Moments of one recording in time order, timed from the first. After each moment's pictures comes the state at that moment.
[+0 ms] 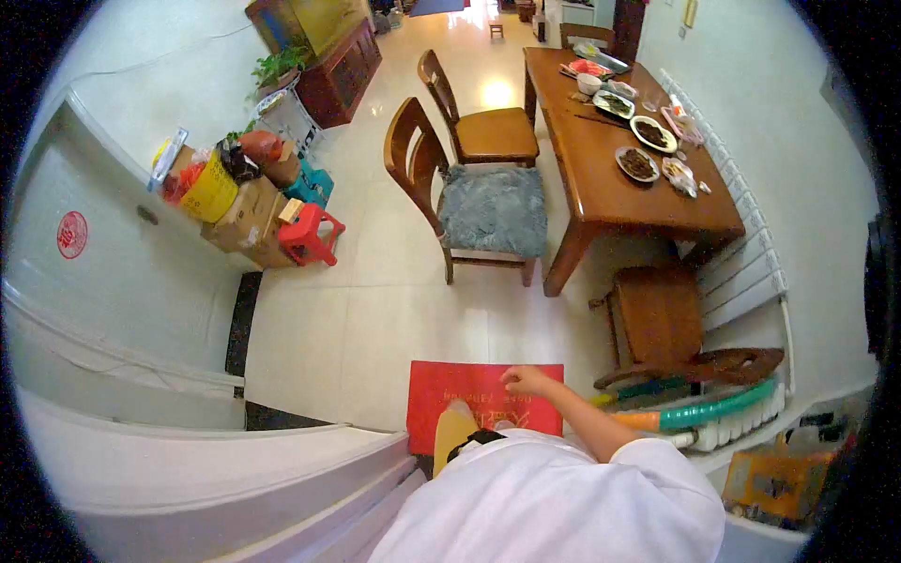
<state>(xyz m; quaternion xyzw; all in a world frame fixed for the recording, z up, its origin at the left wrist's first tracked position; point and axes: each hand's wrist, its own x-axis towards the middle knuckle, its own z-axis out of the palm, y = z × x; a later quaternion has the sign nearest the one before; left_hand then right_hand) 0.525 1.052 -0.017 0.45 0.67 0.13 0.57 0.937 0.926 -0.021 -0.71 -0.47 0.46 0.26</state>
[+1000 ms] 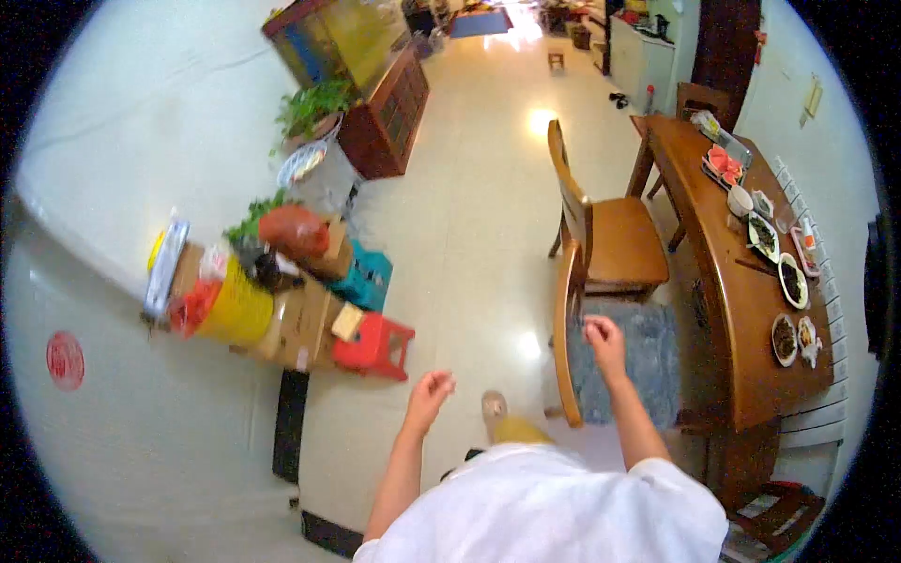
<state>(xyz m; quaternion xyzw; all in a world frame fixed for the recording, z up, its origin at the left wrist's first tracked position) 0.936 1.733 0.097 0.63 0.36 0.18 0.66 1.238 1.528 0.101 -0.65 -0.20 0.17 0.71</state>
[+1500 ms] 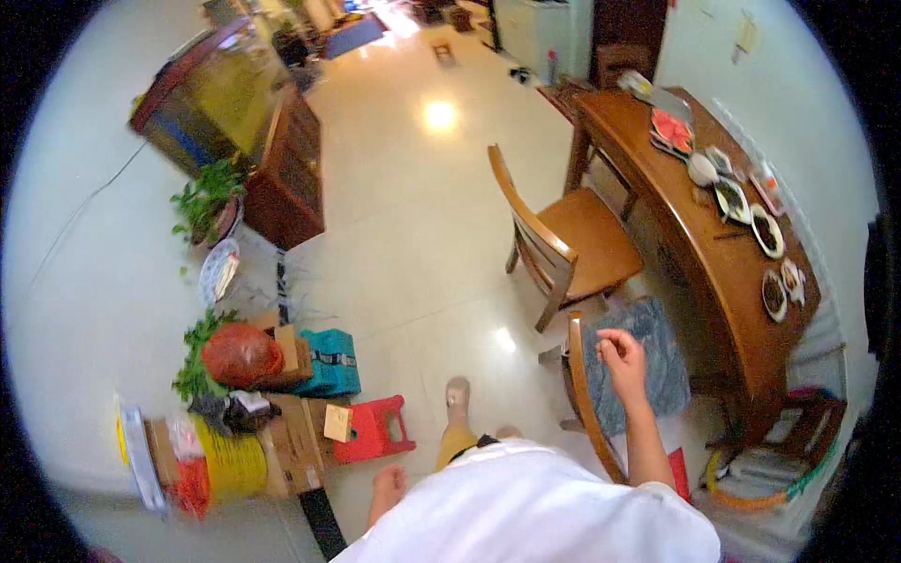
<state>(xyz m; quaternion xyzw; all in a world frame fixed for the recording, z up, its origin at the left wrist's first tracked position) 0.895 1.988 -0.025 0.40 0.61 -0.04 0.68 1.285 1.614 0.166 -0.74 -0.06 0.05 0.67</state>
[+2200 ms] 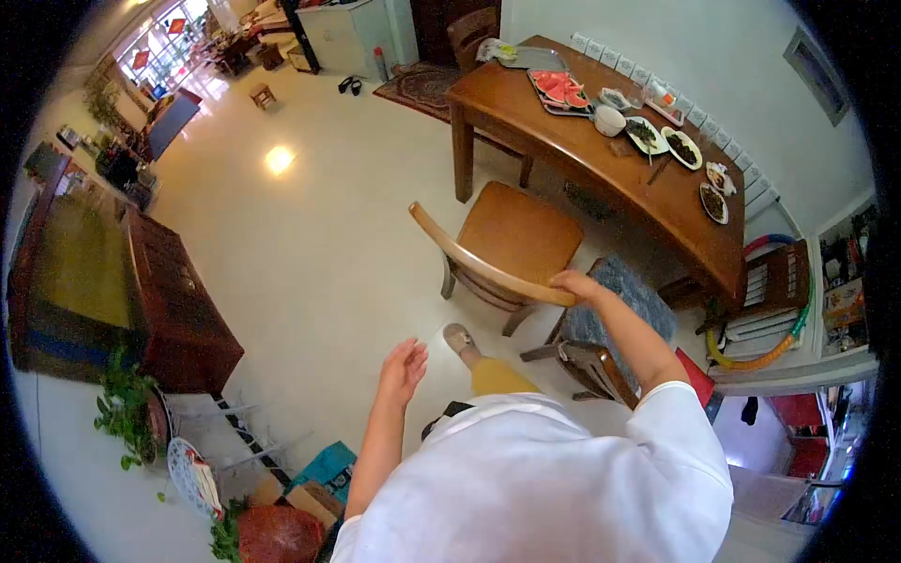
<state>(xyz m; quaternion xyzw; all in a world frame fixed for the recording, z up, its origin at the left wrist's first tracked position) 1.445 2.113 0.077 0.45 0.27 -0.26 0.81 1.518 1.683 0.057 -0.77 0.19 0.28 0.54</state>
